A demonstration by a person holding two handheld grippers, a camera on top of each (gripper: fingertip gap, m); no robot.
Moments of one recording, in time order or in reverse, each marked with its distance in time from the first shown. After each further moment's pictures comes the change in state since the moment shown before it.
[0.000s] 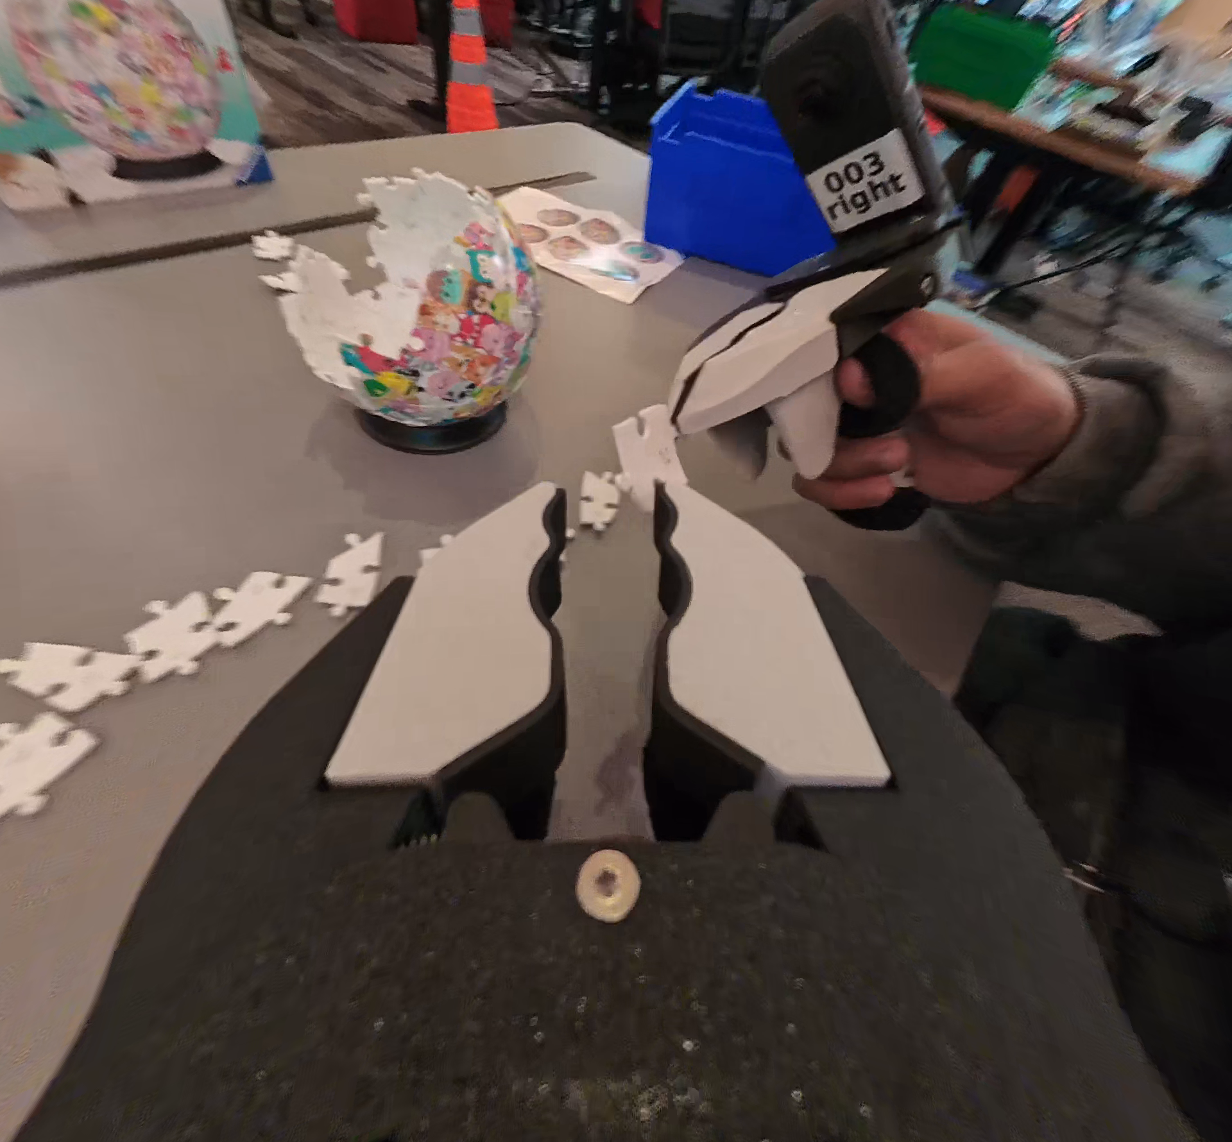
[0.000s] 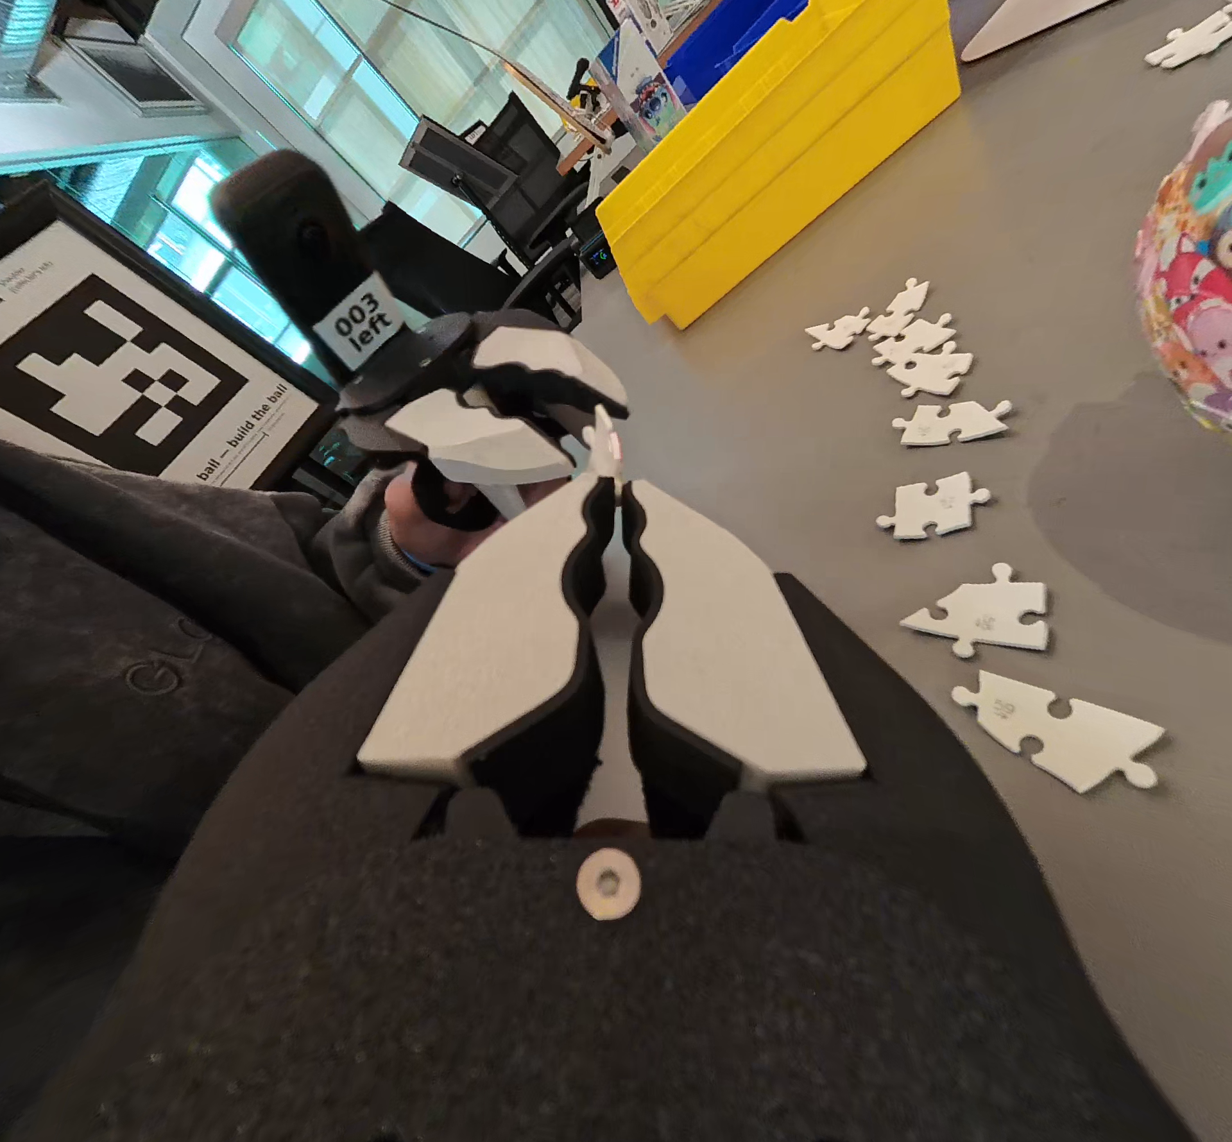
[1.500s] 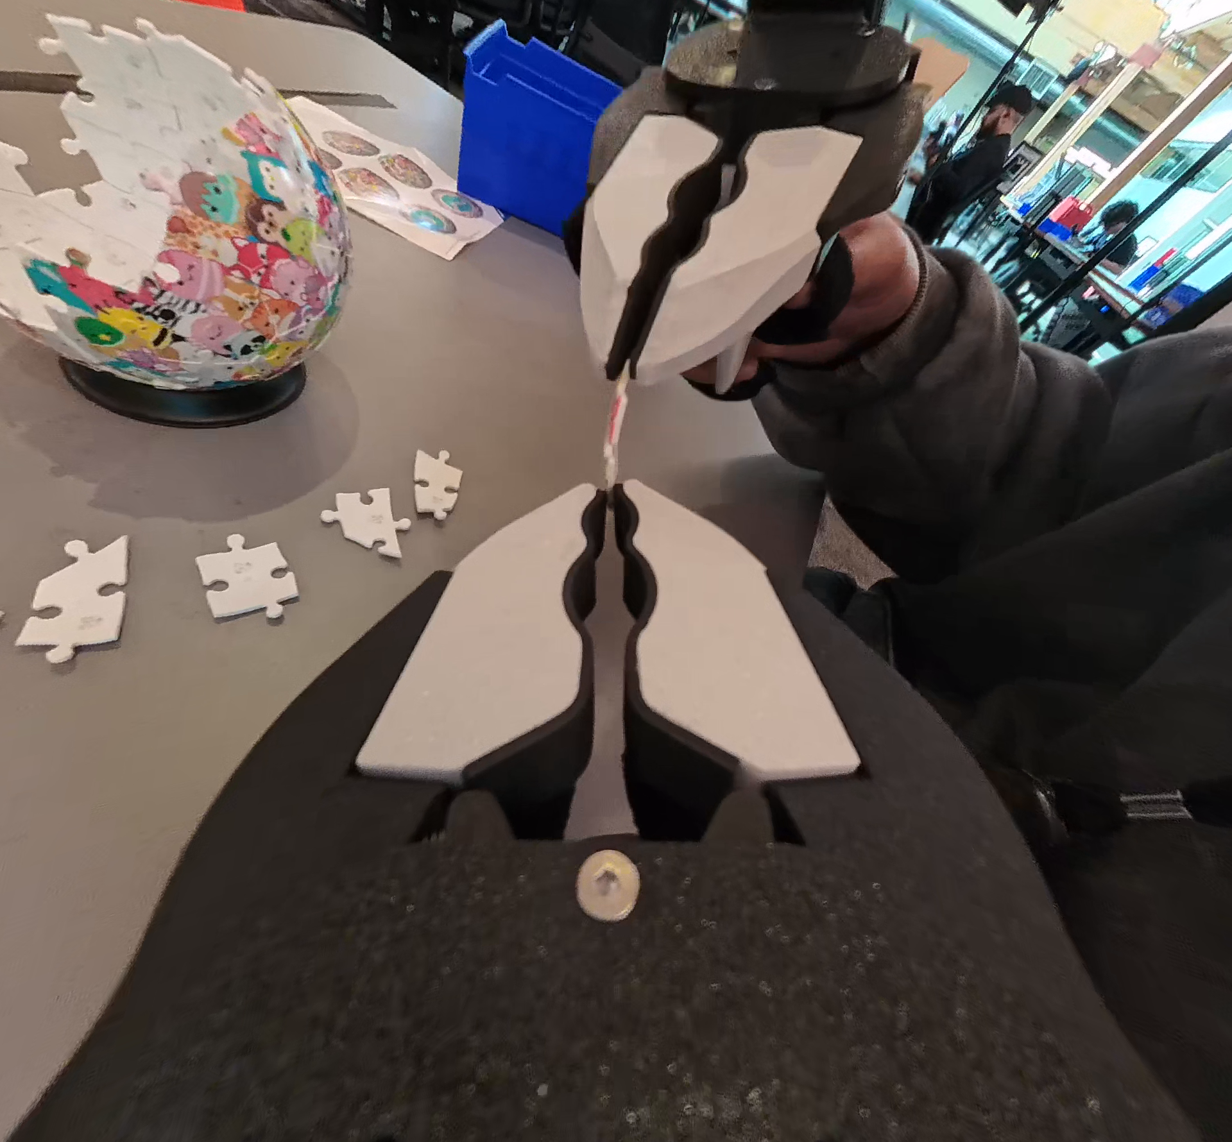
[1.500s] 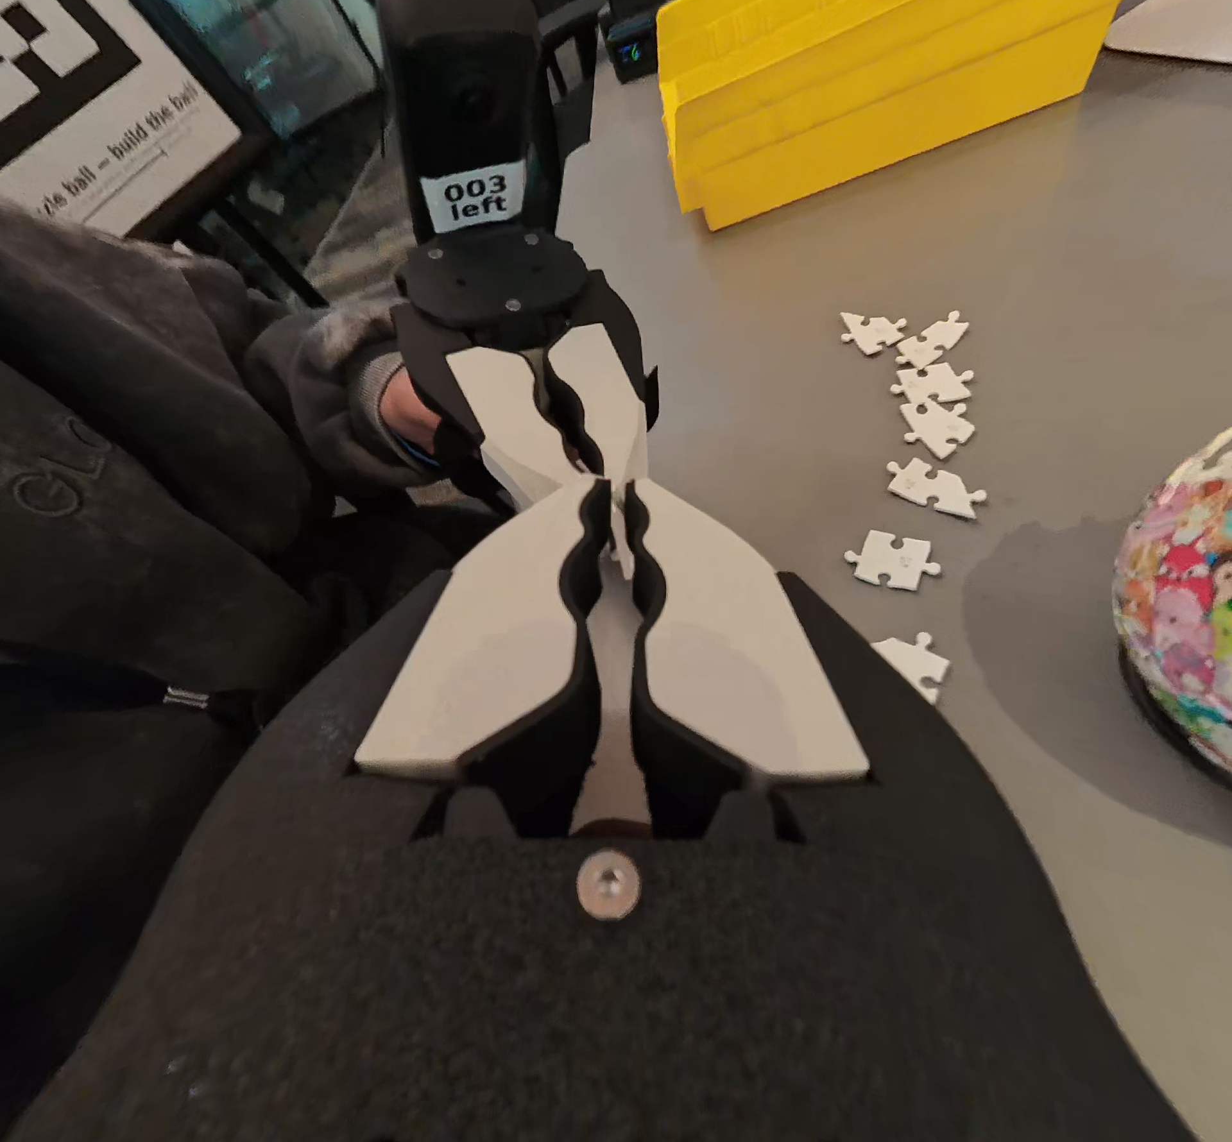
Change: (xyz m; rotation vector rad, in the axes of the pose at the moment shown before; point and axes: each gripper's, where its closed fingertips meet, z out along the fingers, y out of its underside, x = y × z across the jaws) left arm 0.034 0.010 0.008 -0.043 0.302 -0.149; right arm -0.027 -0.009 0.004 -0.319 0.014 -0.347
